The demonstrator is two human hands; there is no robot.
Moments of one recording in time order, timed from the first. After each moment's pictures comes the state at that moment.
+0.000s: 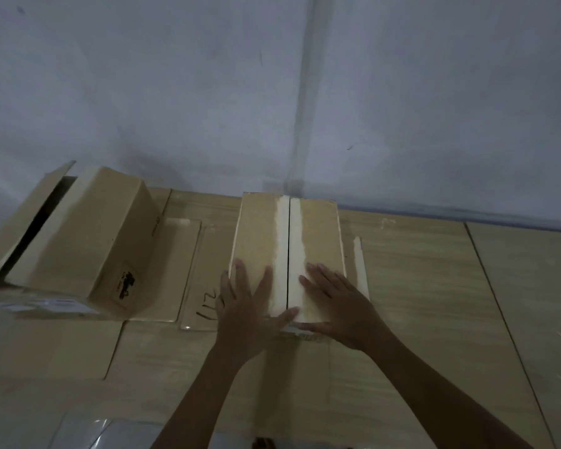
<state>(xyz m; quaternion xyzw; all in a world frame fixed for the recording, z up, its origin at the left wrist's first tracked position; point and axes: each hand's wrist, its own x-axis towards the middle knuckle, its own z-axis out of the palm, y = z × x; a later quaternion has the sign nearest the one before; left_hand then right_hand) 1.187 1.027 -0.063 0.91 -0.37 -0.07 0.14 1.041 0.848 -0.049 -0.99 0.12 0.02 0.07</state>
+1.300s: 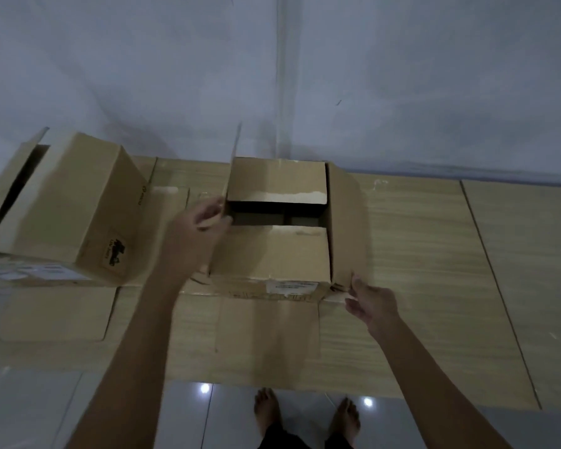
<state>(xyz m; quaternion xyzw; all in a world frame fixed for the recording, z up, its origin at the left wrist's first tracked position) 1.232 1.040 0.046 0.84 -0.27 -0.19 0.44 0.977 0.854 -0.087 -0.36 0.67 -0.16 0.63</state>
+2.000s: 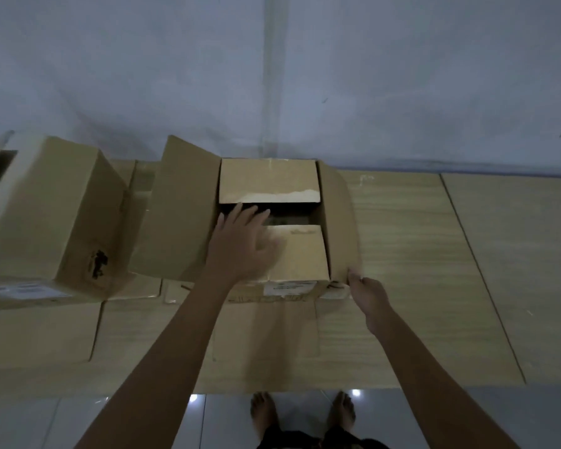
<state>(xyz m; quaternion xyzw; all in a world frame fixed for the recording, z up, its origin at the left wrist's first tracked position) 1.229 0.982 -0.030 0.83 -0.52 -0.13 0.16 0.985 0.863 -0.079 -0.57 0.68 -0.07 0.46</state>
